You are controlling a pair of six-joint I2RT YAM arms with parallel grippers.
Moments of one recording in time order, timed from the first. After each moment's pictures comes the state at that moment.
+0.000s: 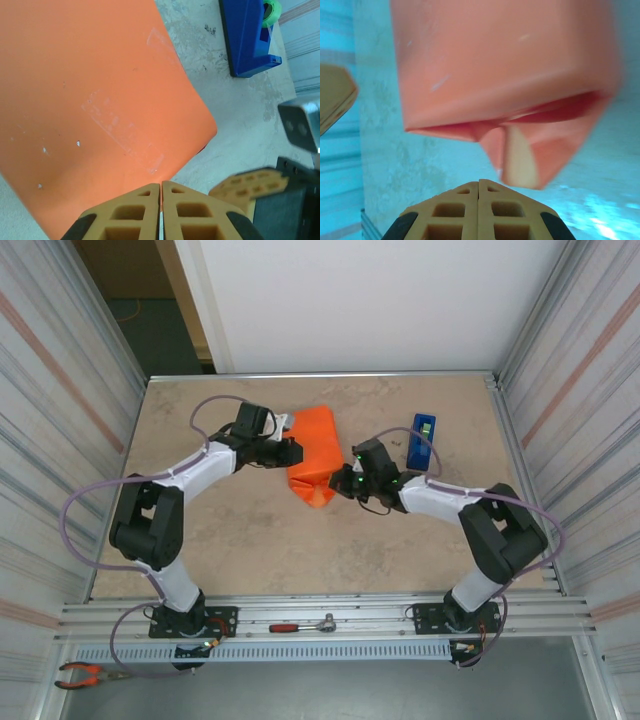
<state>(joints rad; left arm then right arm) -0.40 1.72 1.19 -0.32 0.54 -0.37 0.60 1.61 0.85 0.03 -0.28 0.96</state>
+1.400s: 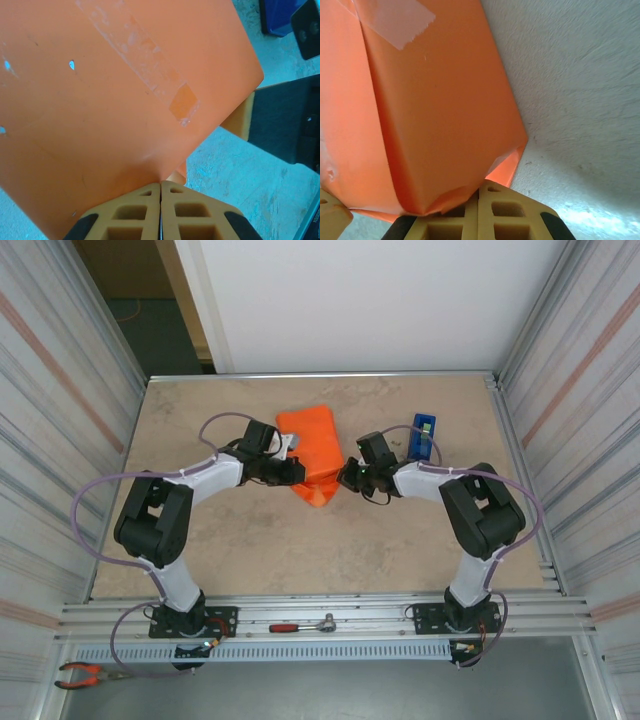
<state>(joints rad) -0.43 1.75 1.07 -0.27 0.52 -0.35 0.54 1.80 0.97 -0.03 -0.27 0.96</state>
